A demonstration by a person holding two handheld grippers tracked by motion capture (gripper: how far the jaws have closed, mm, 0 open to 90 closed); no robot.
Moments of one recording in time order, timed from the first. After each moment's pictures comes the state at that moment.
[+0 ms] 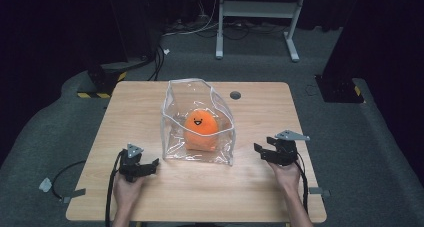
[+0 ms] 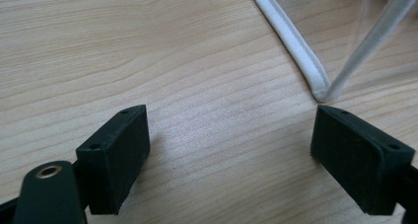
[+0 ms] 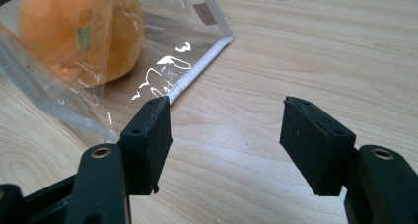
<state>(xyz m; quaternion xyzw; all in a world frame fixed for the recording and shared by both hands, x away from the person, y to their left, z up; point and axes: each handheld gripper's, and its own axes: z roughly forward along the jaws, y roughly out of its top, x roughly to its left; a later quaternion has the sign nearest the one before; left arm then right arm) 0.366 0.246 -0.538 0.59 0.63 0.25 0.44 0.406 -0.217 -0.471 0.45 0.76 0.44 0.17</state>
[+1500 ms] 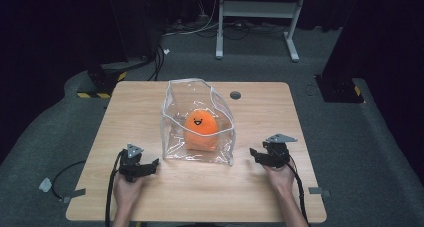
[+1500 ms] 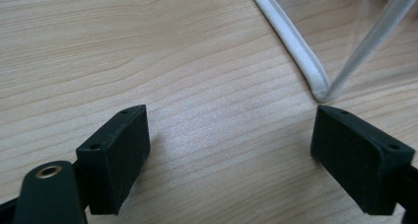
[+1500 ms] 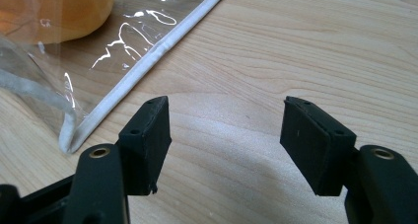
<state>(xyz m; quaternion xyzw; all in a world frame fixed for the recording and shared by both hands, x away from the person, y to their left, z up) 0.366 0.245 -0.538 0.59 0.63 0.25 0.45 0.416 -0.204 -0.502 0.45 0.78 0.39 0.17</state>
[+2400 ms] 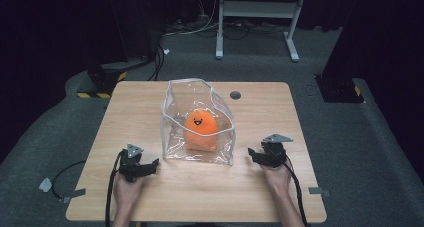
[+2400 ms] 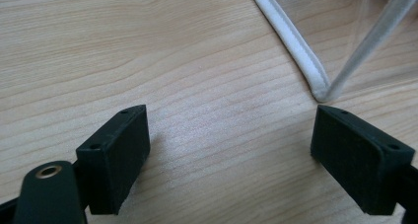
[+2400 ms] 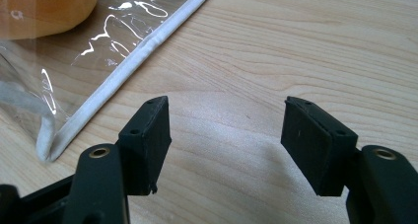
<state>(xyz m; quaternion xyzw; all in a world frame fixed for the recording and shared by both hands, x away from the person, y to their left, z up) 0.366 0.245 -0.538 0.59 0.63 0.25 0.45 0.421 -0.197 -0.513 0.46 0.78 0.38 0.18</state>
